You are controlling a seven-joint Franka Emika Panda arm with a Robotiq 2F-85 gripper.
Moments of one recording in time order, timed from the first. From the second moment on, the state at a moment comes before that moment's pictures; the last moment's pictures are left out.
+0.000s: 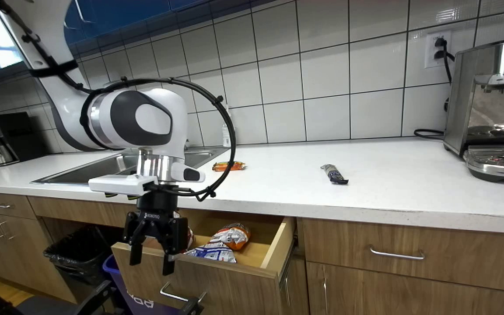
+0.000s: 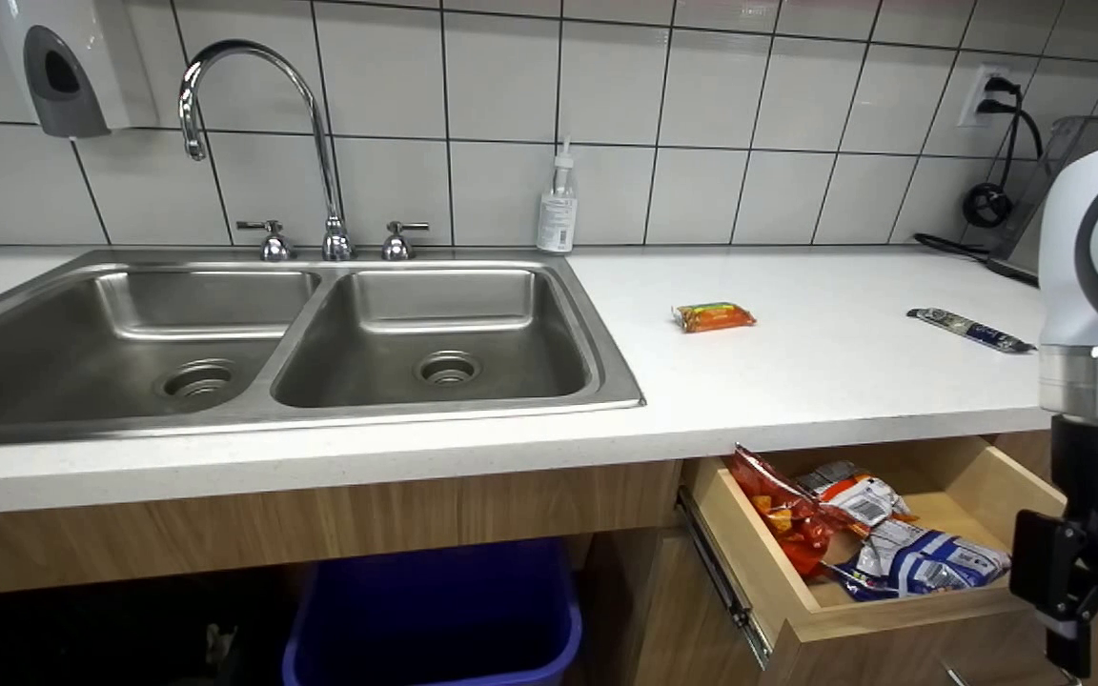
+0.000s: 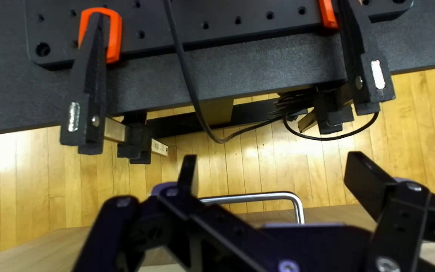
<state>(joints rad) 0.00 0.08 -0.03 -2.78 0.04 2.41 0.01</state>
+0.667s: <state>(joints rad) 0.00 0.16 -0.03 -2.76 -0.06 2.54 0.07</state>
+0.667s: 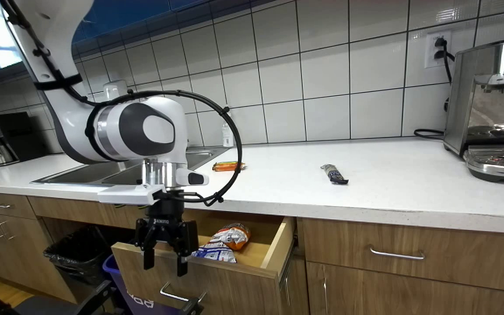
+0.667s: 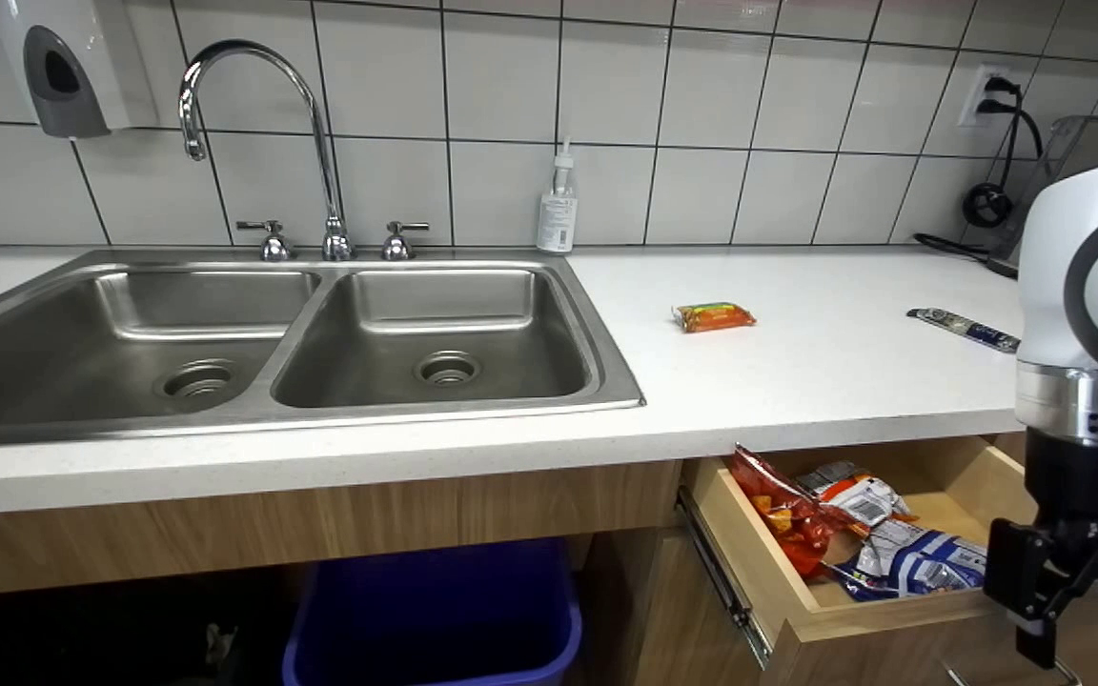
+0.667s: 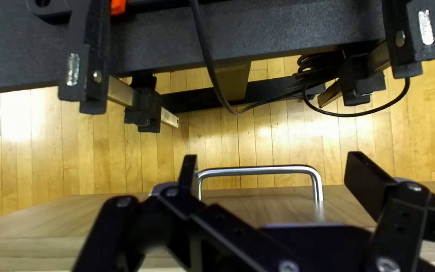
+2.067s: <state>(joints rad) 0.01 0.28 -0.08 -2.65 -0.16 2.63 0.11</state>
